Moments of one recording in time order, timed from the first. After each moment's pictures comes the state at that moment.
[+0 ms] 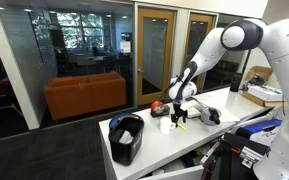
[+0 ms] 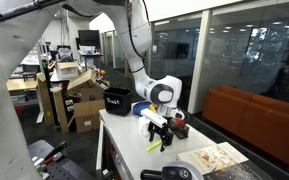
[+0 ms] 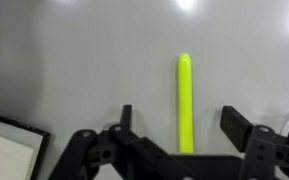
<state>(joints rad) -0.25 0.63 -0.14 -2.11 0.10 2.49 -0.12</state>
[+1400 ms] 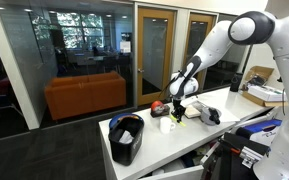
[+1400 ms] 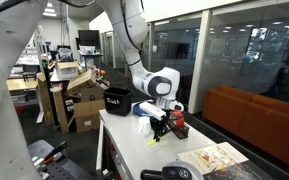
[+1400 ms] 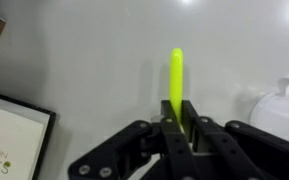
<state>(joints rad) -0.23 0.54 -0.14 -2.17 0.10 2.52 -0.11</state>
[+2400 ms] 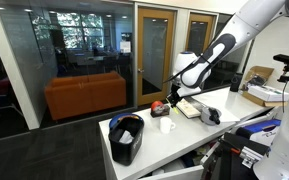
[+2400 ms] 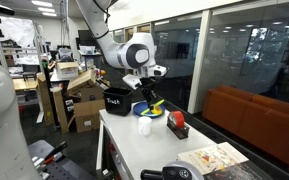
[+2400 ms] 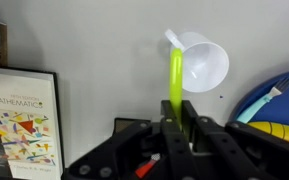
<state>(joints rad) -0.07 0.10 -0.17 -2.46 -0.14 2.72 0.43</state>
